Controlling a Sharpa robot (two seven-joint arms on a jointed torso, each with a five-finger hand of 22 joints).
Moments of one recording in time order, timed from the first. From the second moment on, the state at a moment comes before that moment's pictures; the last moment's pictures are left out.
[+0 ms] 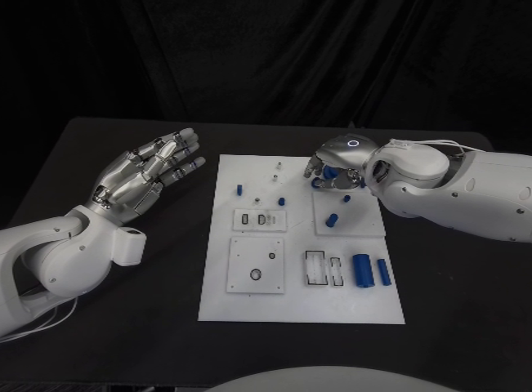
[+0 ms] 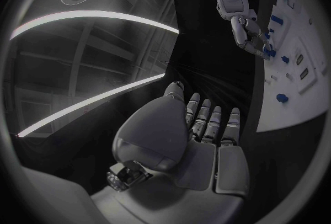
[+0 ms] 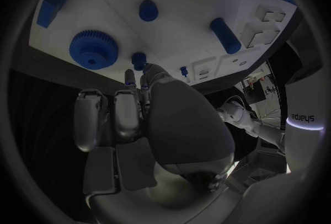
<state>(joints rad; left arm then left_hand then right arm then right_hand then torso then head) 1.30 -1.07 -0.21 1.71 0.01 0.03 0.68 1.53 0.23 -0.22 0.27 0.55 0.48 0.08 0.14 0.06 0.23 0.13 0.34 0.05 0.17 0.14 0.13 0.04 0.16 0.12 0.28 0.08 0.03 1.42 -0.83 -0.25 1.48 -1.74 -0.26 -0.11 1.57 -0.11 0.16 0.28 0.41 0.91 0.02 0.11 0.16 1.01 0.09 0.23 0.07 1.46 -0.01 1.36 1.04 0.08 1.42 0.10 1.45 1.31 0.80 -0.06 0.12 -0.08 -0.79</state>
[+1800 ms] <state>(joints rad) 1.30 -1.06 -0.21 1.68 0.01 0.05 0.68 1.53 0.23 -0.21 0.26 0.56 0.48 0.08 0.14 0.06 0.23 0.14 0.34 0.05 0.18 0.14 0.13 0.04 0.16 0.13 0.28 0.08 0.03 1.39 -0.77 -0.24 1.41 -1.72 -0.39 -0.06 1.56 -0.12 0.26 0.18 0.37 1.04 0.09 0.22 0.34 1.17 0.04 0.22 0.08 1.47 -0.05 1.36 1.09 0.07 1.43 0.06 1.45 1.31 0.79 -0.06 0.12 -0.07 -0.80</state>
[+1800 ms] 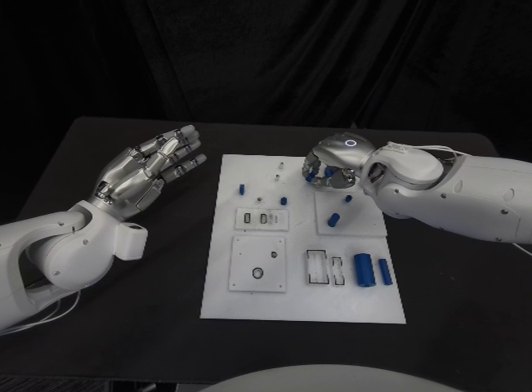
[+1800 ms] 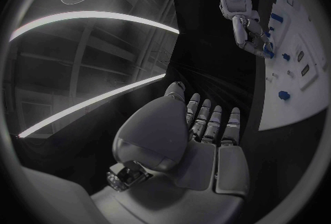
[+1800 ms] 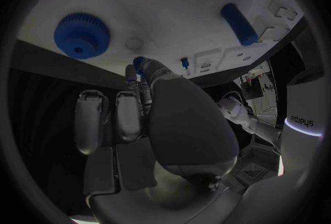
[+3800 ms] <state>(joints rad) 1.30 -1.01 -0.21 1.65 0.01 0.06 0.68 1.54 0.24 -0.19 0.26 0.56 0.47 0.08 0.14 0.06 0.23 0.14 0.34 0.05 0.18 0.14 0.13 0.04 0.16 0.13 0.28 0.08 0.03 1.41 -0.57 -0.23 1.22 -1.70 -0.36 -0.06 1.55 -0.11 0.26 0.17 0.30 0.99 0.10 0.19 0.37 1.16 0.05 0.18 0.08 1.47 -0.05 1.36 1.09 0.07 1.43 0.06 1.45 1.31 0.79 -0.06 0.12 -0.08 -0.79</state>
